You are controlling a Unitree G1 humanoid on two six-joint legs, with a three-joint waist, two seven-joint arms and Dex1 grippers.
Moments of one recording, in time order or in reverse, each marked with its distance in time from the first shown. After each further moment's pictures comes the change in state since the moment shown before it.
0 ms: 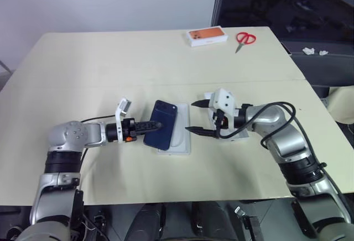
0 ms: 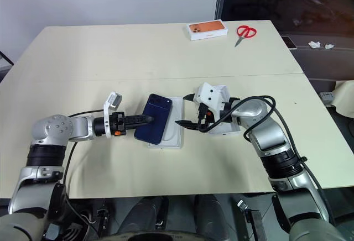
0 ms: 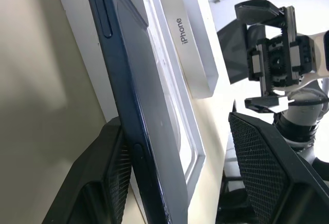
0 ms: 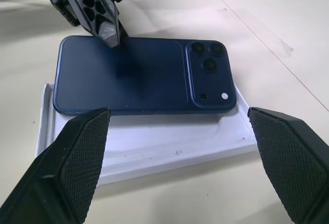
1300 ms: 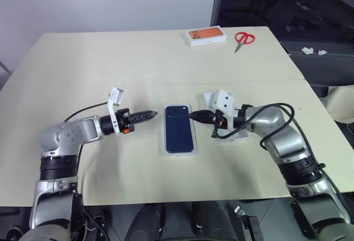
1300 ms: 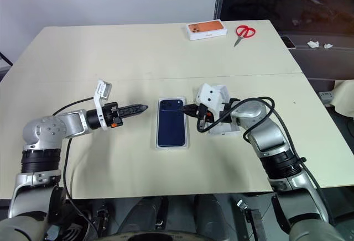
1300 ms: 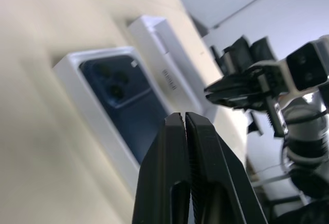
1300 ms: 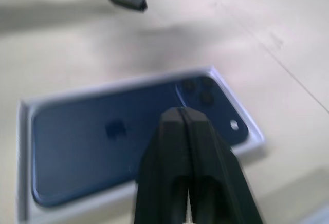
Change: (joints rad) left arm 0.049 0.008 0.066 -0.153 0.020 -0.152 0.015; right arm 0.014 -0.008 0.010 0.020 -0.042 -0.025 -0.026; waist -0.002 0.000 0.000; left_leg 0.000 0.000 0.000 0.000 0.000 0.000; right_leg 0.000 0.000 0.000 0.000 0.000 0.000
